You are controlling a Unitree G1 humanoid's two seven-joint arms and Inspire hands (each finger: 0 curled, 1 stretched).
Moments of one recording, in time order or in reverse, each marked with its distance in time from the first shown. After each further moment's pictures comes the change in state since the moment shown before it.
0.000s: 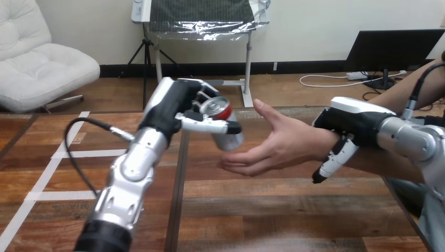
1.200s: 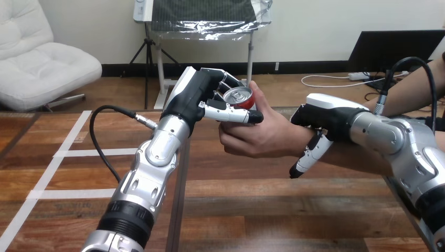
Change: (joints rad) left arm -0.125 -0.092 -0.022 0.138 0.015 -0.008 0.043; right arm -0.053 0.107 0.030 -0.004 -0.047 0.082 0.002
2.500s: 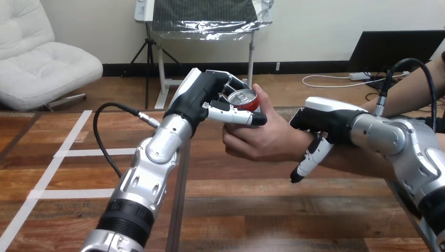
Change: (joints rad) left arm 0.002 0.005 -0.007 -0.057 -0.001 0.069 -0.099; right arm 0.014 -0.019 0.001 -0.031 0.024 -0.013 0.057
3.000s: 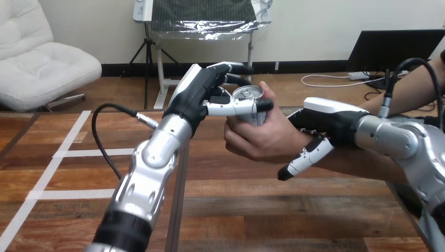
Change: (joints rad) left arm 0.072 -0.006 0.004 -0.138 -0.044 0.009 0.002; right arm 0.057 -0.046 -0.020 -0.102 0.060 -0.047 0.020
